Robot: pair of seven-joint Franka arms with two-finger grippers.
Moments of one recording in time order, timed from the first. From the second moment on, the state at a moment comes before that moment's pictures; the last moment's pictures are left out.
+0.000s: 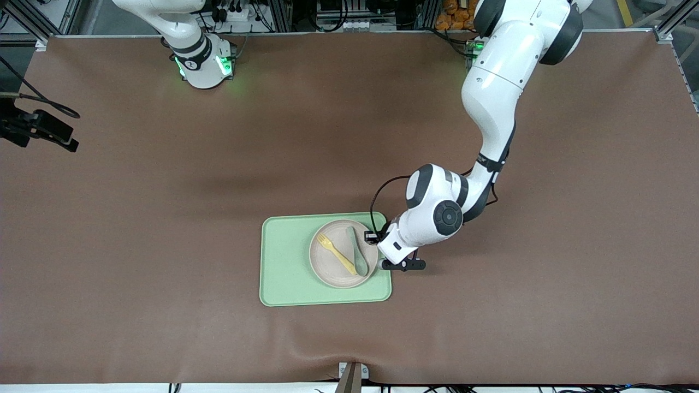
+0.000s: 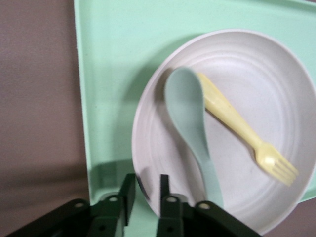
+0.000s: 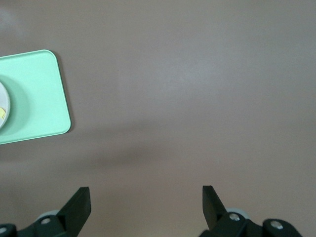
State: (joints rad) left arm -0.52 0.93 -0.06 -1.29 -0.46 2.33 -0.29; right arm -0.03 0.02 0.01 -1.51 -0.01 1.52 0.09
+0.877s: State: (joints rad) left arm -0.41 0.74 -0.01 -1.25 -0.45 2.22 -0.36; right arm 0.05 0.18 0.03 -1.51 0.06 1.63 0.09
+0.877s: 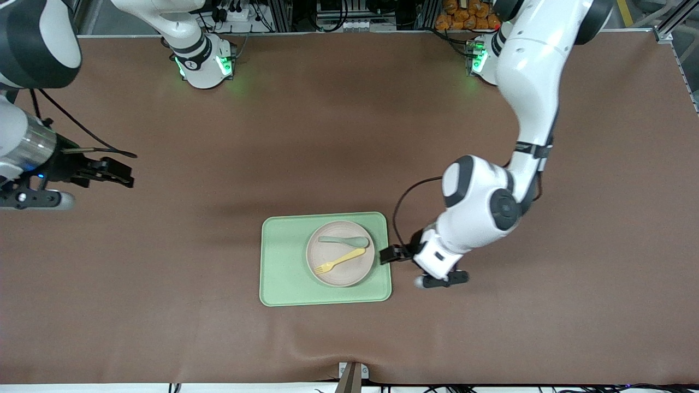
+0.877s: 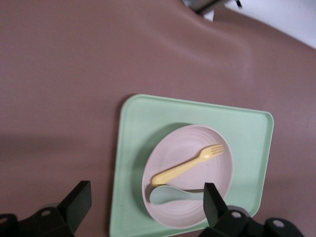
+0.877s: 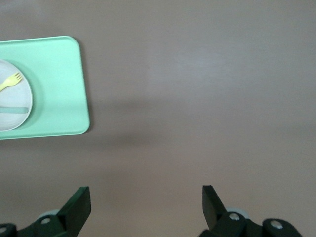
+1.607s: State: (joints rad) left arm -0.16 0.36 0.06 -1.24 -0.17 1.72 -0.32; right arm 0.25 0.44 0.03 -1.42 0.08 1.96 0.09
